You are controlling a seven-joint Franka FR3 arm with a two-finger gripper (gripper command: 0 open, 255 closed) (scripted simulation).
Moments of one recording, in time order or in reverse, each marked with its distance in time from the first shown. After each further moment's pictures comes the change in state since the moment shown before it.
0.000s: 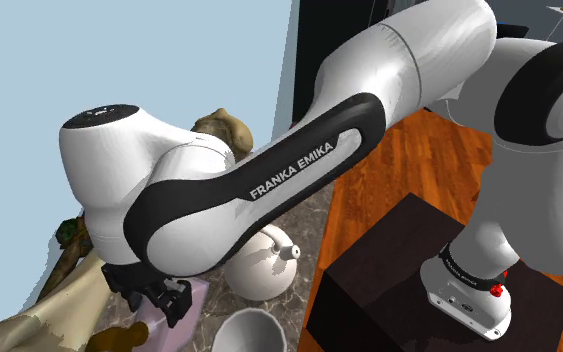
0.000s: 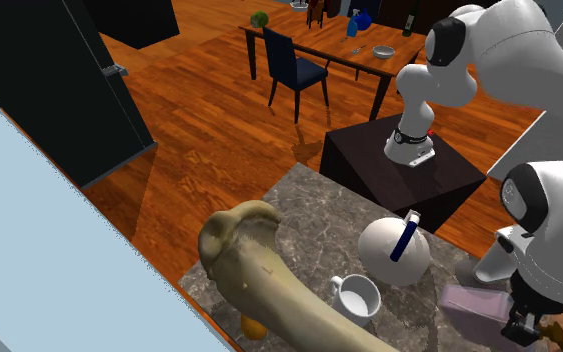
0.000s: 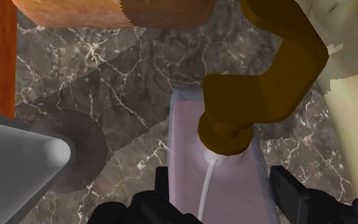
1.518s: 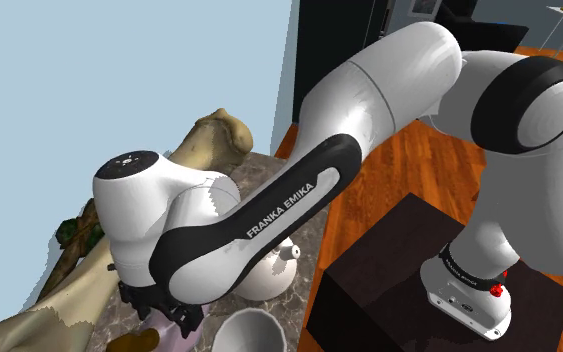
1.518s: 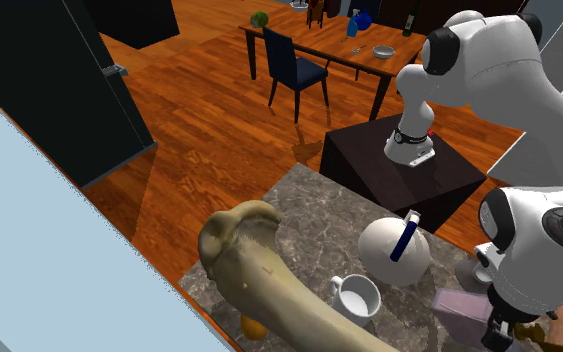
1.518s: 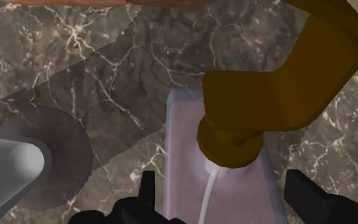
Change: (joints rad) arm 0.008 0.065 -0.016 -0.071 -0.020 0.133 -0.010
